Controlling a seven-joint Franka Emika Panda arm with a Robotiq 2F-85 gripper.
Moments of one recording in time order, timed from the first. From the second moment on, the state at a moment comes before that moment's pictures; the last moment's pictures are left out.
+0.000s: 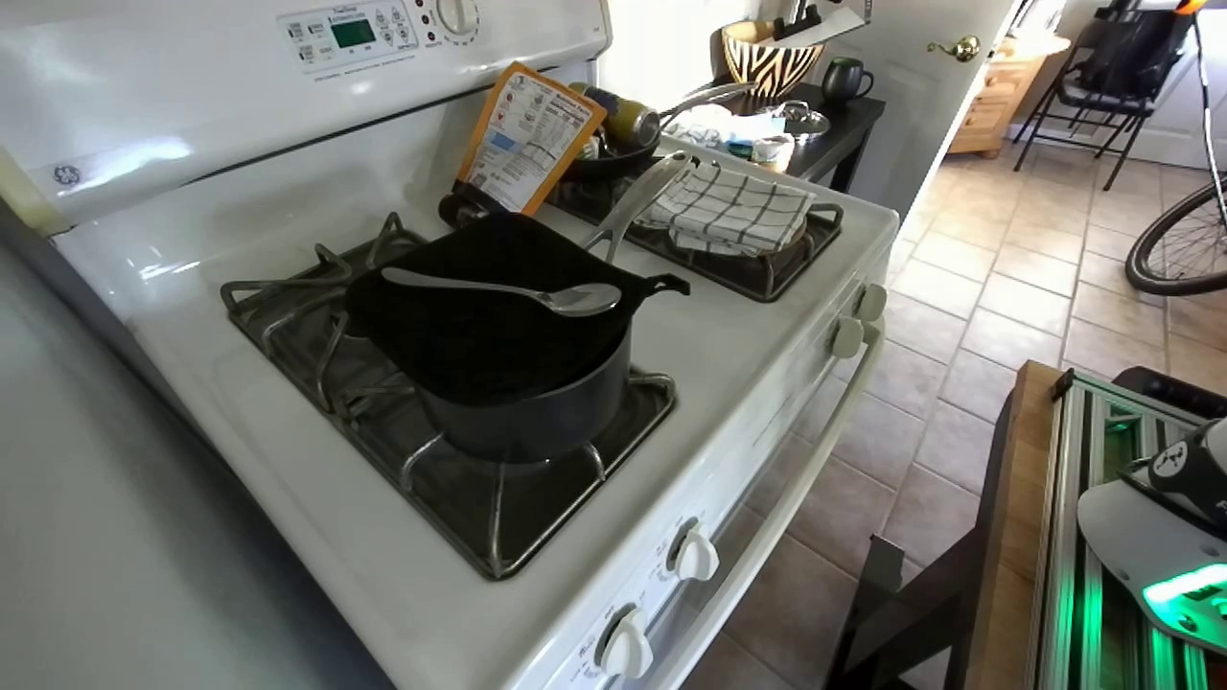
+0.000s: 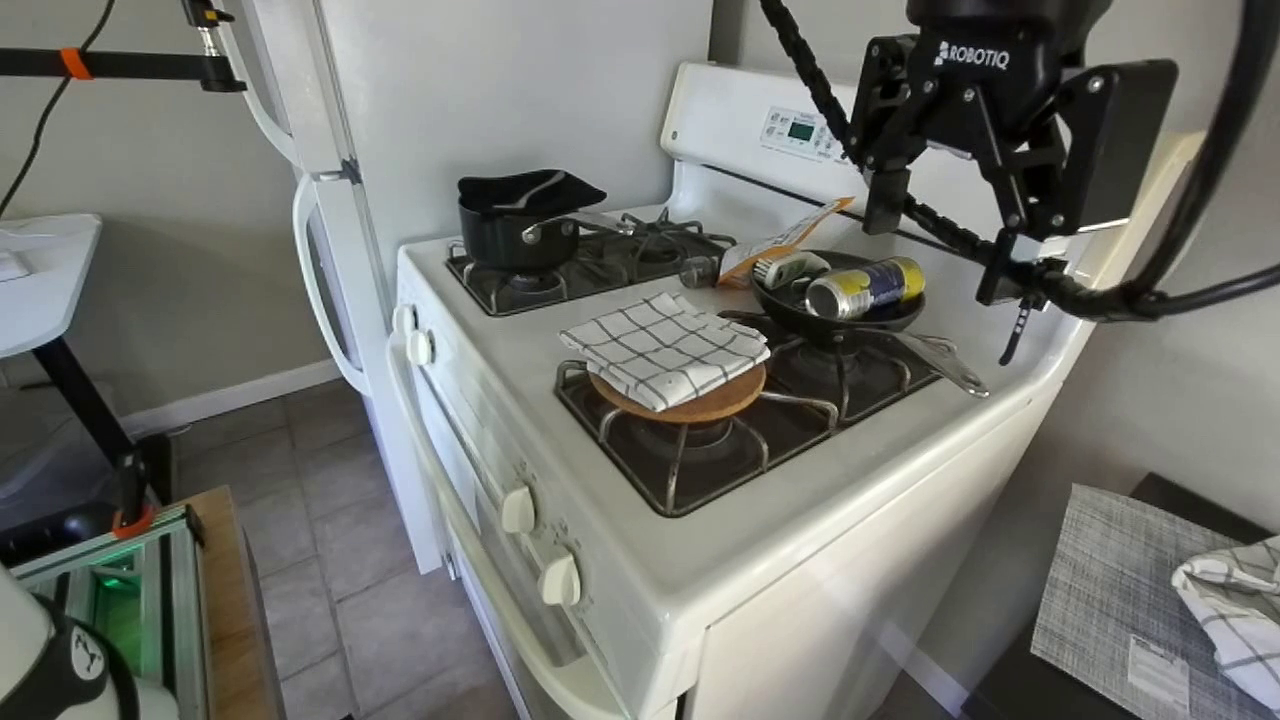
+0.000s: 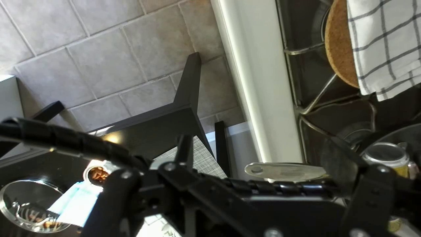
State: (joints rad) arm -0.21 -0.06 -0.25 -1.89 -0.01 1.95 -0.09
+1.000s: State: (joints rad) arm -0.19 0.05 -0.20 -1.59 0.08 1.95 -0.02
